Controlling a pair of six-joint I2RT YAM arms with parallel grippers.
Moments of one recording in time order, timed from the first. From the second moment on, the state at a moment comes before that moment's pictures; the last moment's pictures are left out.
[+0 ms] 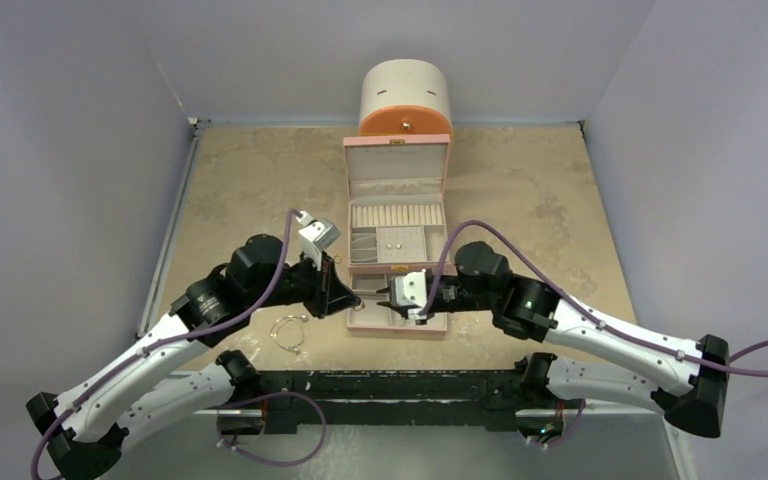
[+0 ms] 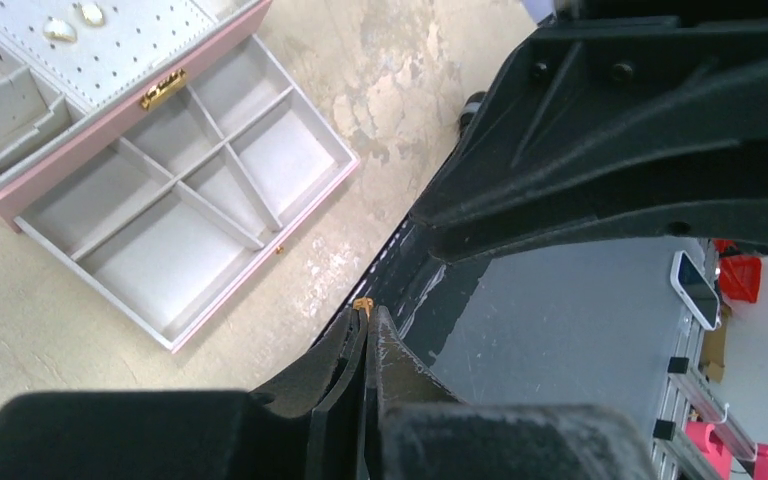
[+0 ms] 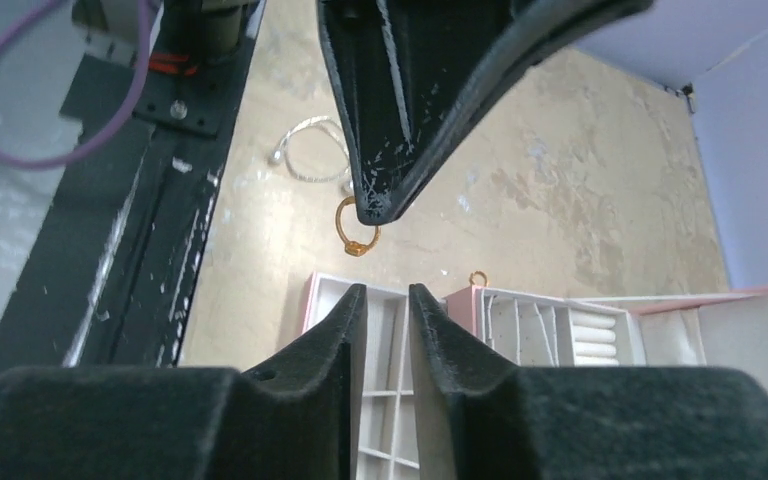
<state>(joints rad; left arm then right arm) -0.81 0.75 0.82 -0.52 0.37 -0.47 1.06 0.98 0.86 -0.21 -0.42 -0.60</state>
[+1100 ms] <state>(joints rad) -0.81 0.59 0.68 0.06 0.58 -0.67 1.06 0.82 0.56 0.51 -0.39 0.58</state>
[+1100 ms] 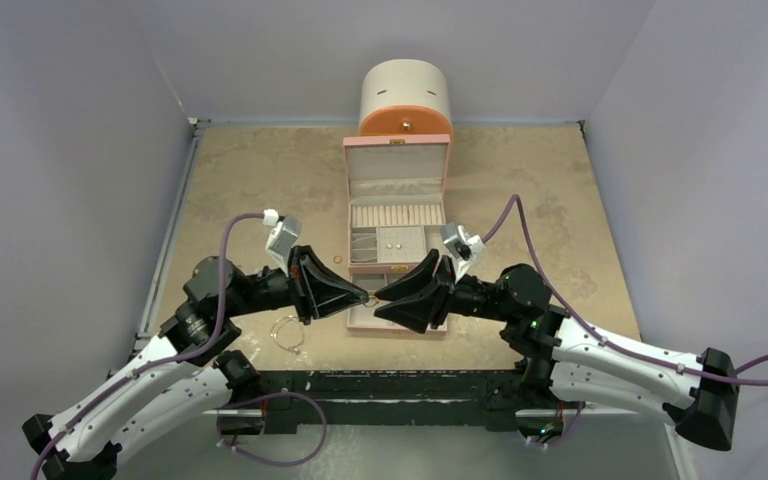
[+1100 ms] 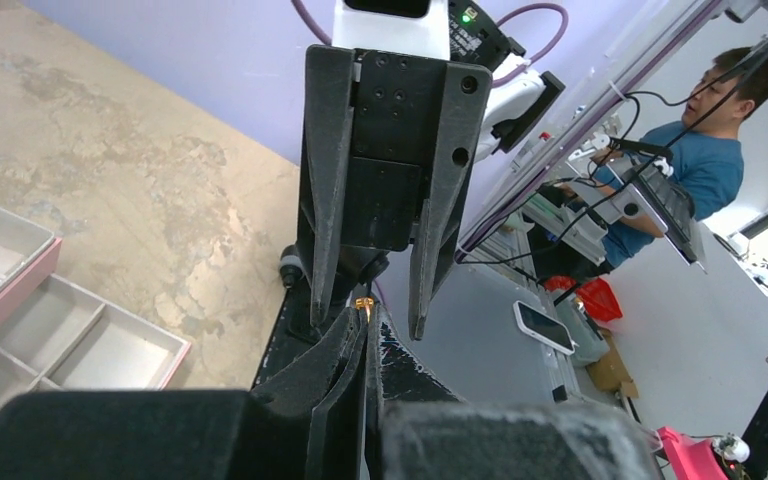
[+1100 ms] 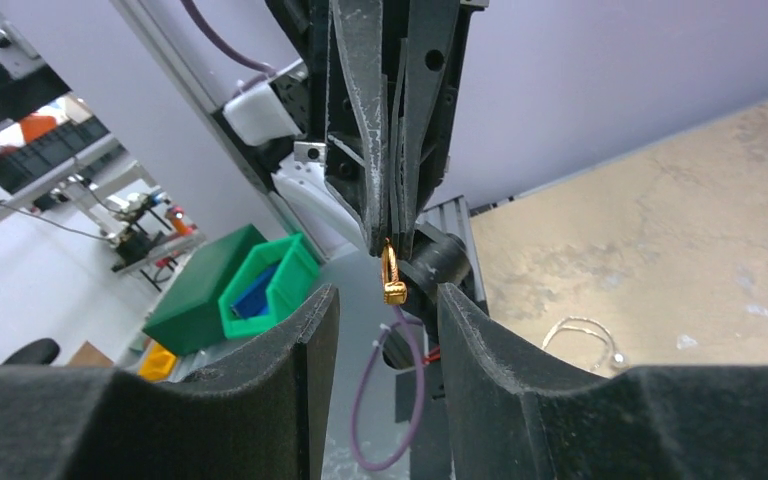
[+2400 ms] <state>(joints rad) -0.81 0.57 0.68 0.04 0.60 -0.67 1.06 0.87 0.56 0.61 -0.41 0.67</state>
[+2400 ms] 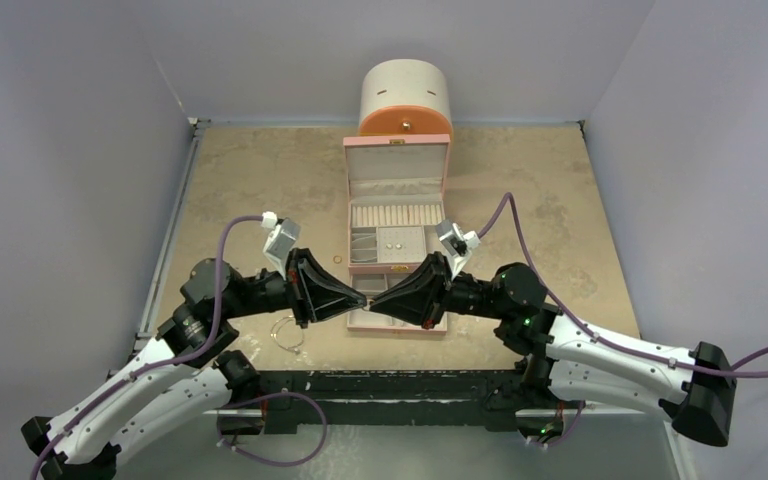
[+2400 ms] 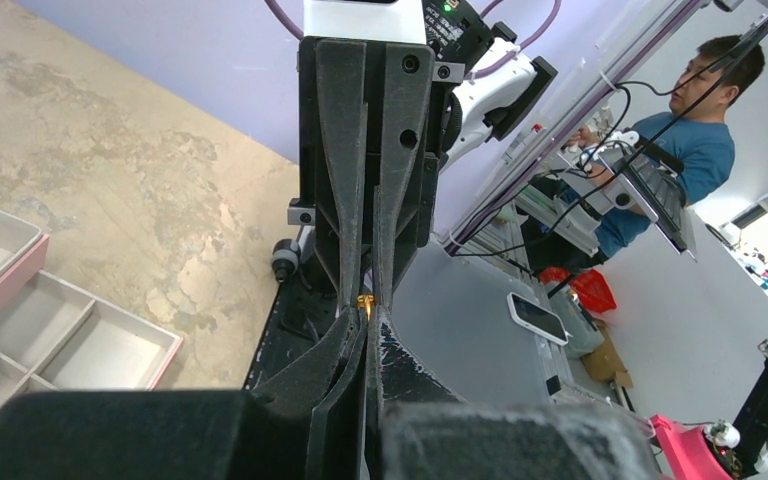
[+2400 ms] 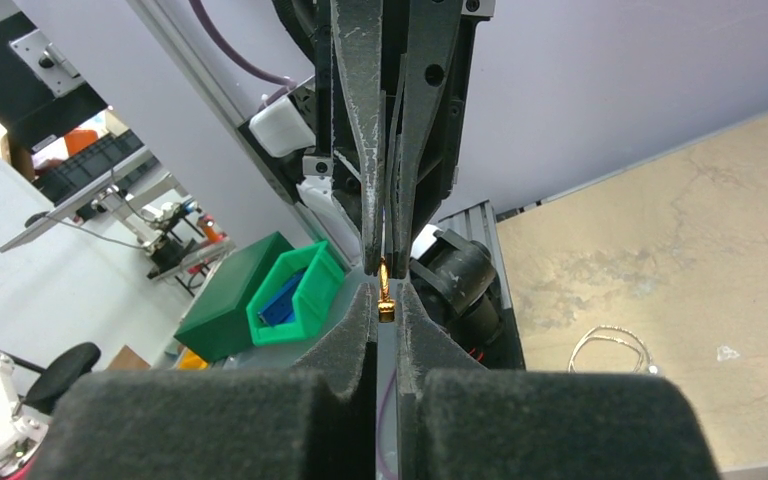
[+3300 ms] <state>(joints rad) -0.81 0.53 0.77 -0.41 0.04 -0.47 1.06 0.97 0.91 -0.10 0.21 0.44</state>
